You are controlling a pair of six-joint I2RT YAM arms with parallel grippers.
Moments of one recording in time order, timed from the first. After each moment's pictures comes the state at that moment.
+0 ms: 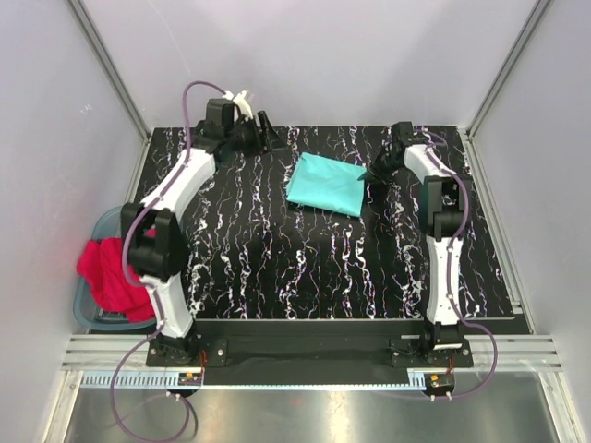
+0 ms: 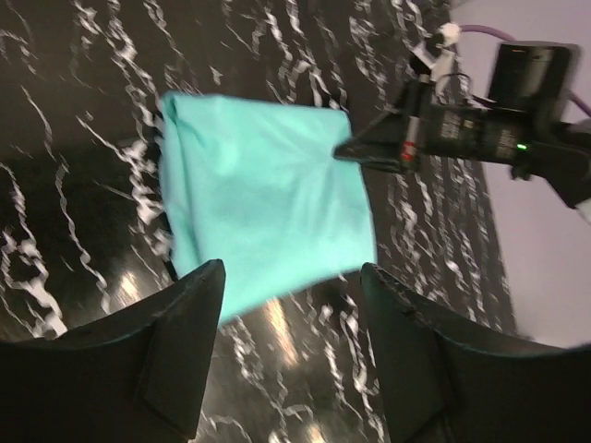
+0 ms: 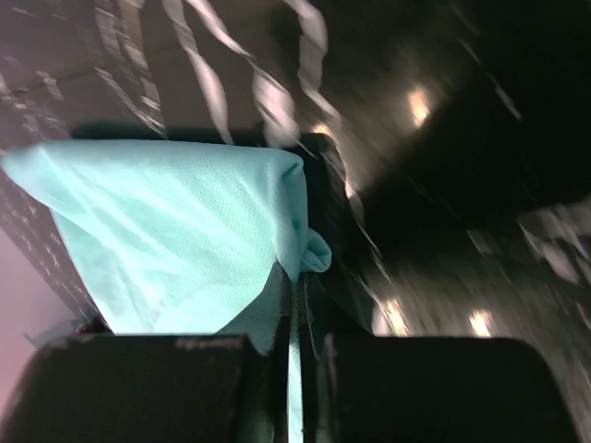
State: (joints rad) left arm -0.25 1.95 1.74 -0.32 0.48 -0.50; right arm 0.06 2.51 2.11 -0.66 -0.43 0.67
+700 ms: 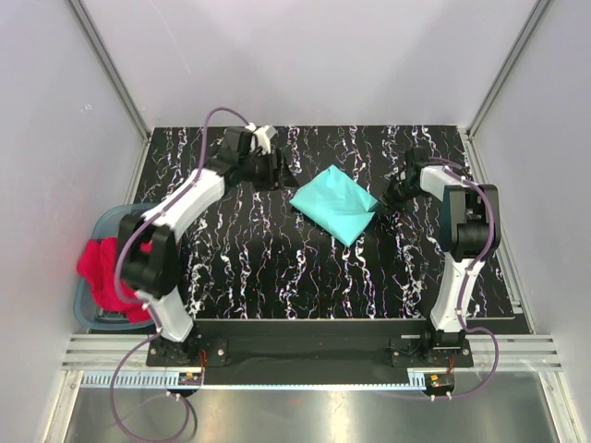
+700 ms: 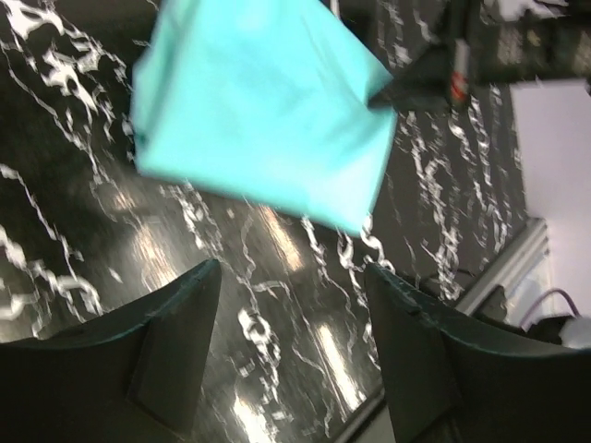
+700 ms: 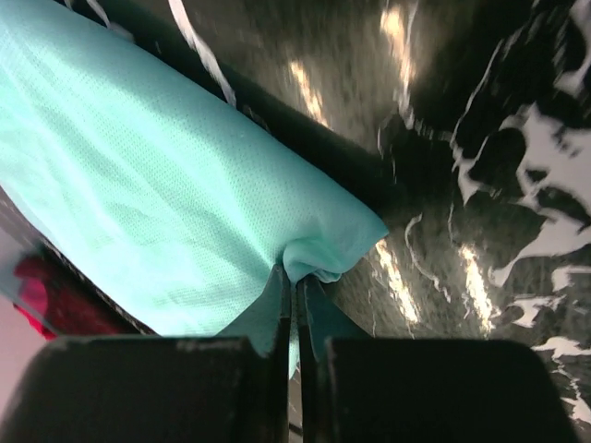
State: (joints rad) left arm -0.37 1.69 1.38 -0.39 0.51 -0.44; right arm 0.03 2.09 1.46 -0.60 -0.44 0.62
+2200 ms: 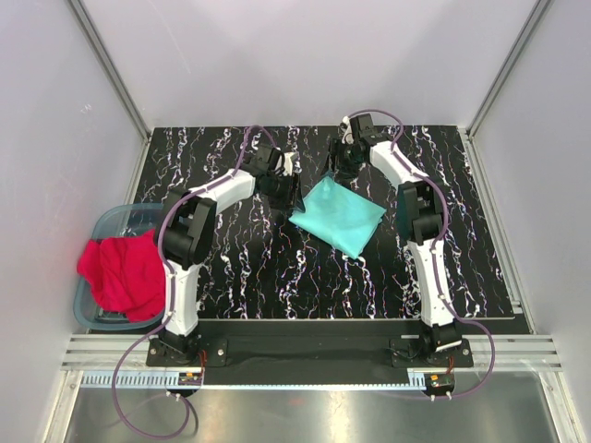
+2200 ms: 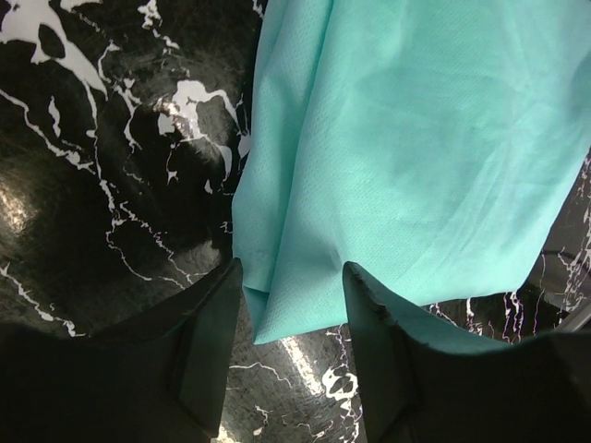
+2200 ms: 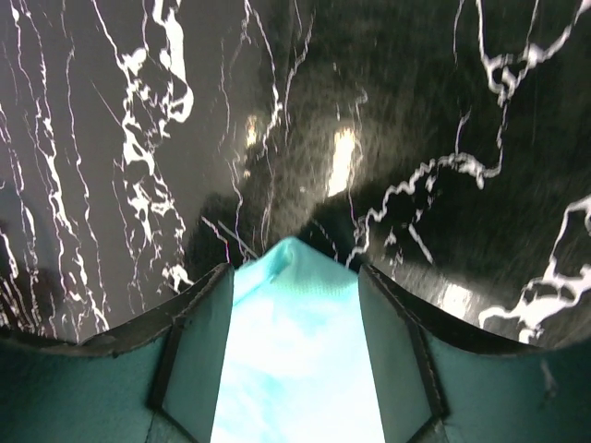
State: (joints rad) left arm -0.43 2.10 1.54 -0.43 0.43 -0.32; right arm 0.28 2.48 2.17 -0.64 -0.37 0.36
